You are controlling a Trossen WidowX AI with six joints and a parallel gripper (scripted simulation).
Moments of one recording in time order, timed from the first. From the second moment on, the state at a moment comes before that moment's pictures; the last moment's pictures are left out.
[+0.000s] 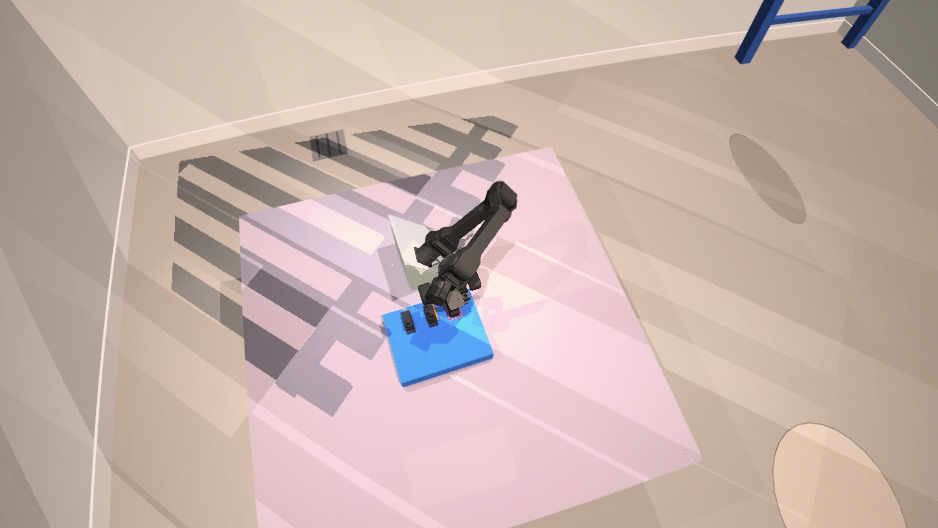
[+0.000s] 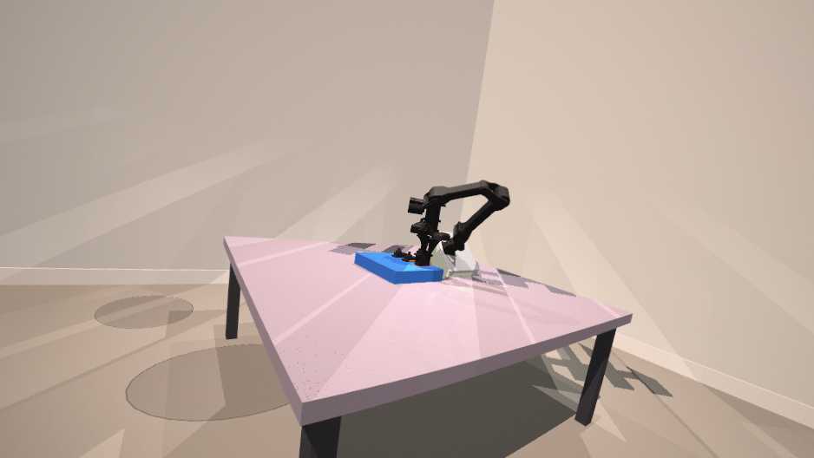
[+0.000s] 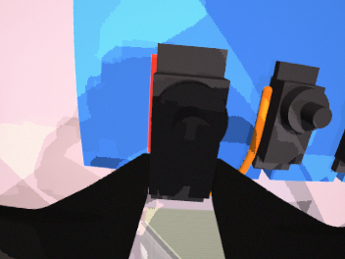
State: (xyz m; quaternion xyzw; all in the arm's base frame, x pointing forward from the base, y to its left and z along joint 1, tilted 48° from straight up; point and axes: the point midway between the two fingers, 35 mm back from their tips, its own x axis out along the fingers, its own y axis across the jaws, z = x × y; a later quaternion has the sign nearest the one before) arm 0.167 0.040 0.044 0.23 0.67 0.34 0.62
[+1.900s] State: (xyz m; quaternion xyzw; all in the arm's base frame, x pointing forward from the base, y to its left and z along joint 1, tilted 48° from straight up) arm 0.161 0.068 0.019 0.24 0.67 0.33 0.62
